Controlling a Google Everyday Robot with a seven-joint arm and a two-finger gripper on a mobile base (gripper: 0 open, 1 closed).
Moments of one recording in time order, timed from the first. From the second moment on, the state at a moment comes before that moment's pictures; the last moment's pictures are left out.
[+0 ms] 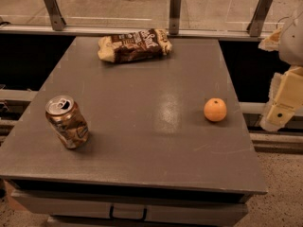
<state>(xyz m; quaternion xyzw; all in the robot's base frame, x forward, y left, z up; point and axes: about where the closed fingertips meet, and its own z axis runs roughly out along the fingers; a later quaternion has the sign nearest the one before) 0.438 -0.217 0.976 -0.60 0.78 -0.03 0.16</state>
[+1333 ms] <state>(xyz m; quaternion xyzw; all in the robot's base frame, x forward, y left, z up) 0.466 -0.207 0.910 -0.60 0.78 0.03 0.20</state>
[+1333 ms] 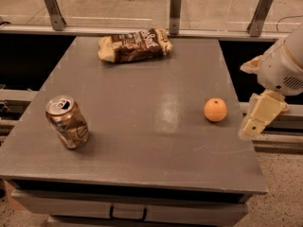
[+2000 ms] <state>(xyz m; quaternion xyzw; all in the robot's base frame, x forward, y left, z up) 0.488 -0.189 0.862 -0.59 0.77 0.05 0.24</state>
